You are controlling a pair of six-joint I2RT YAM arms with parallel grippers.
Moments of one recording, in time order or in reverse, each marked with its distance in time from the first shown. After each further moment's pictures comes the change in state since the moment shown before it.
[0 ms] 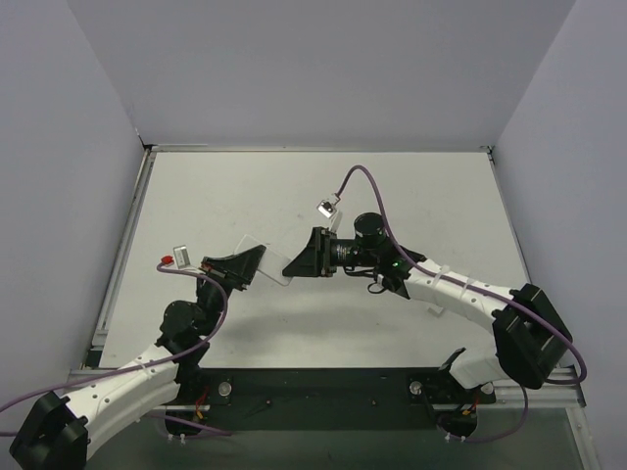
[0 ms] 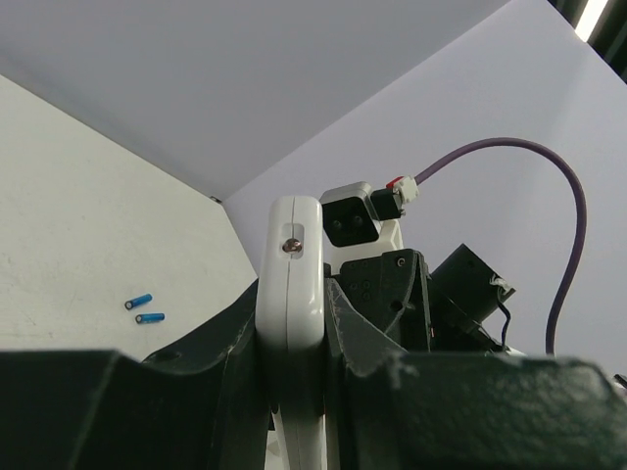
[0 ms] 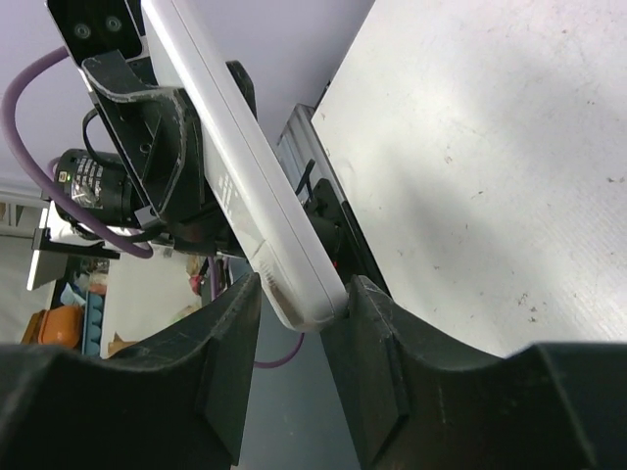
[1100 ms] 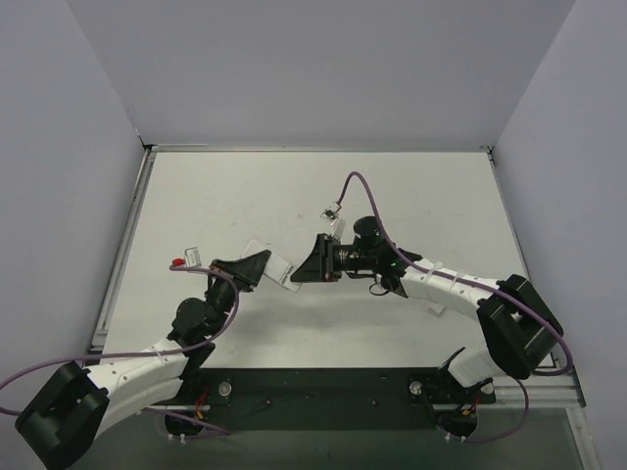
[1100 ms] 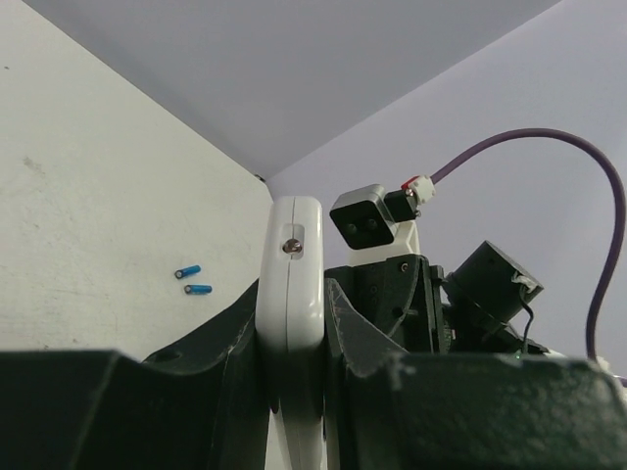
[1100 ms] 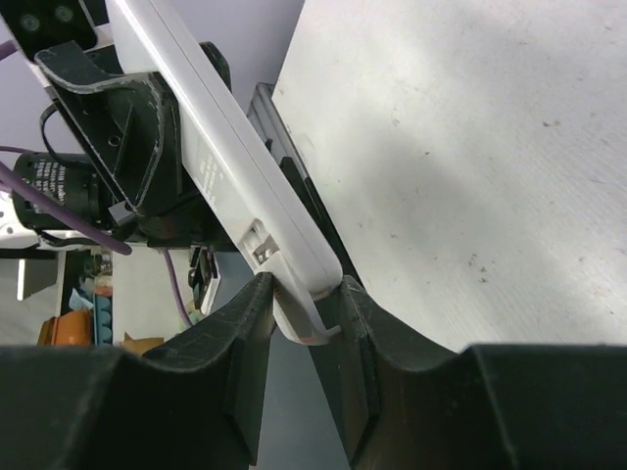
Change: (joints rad) left arm -0.009 0.186 -0.052 0.134 -0.043 -0.022; right arm -0.048 0.073 -0.041 -0.001 -0.029 -0.013
